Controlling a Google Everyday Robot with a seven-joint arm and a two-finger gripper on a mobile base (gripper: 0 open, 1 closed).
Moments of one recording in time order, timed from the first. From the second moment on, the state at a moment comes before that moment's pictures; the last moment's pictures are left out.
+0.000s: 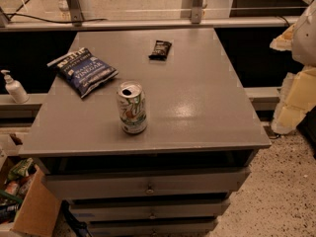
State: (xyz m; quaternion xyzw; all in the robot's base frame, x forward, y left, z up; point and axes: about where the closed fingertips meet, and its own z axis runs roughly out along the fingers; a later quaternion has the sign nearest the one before) arm 0.438 -0.217 0.976 -0.60 0.78 -0.03 0.16
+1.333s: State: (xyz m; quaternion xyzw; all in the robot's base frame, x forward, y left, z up) arm 0.441 -0.151 0.912 -0.59 0.76 0.11 0.24
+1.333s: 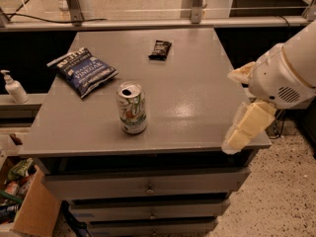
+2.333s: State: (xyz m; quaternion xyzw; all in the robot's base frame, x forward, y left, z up) arm 0.442 -0.059 0.864 -0.64 0.68 0.23 0.29
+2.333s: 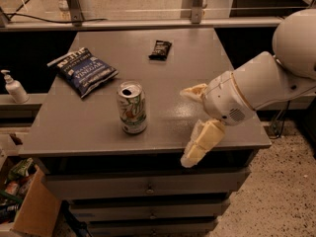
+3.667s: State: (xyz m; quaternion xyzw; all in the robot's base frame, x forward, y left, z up) arm 0.506 0.024 0.851 -0.61 0.59 0.34 0.41
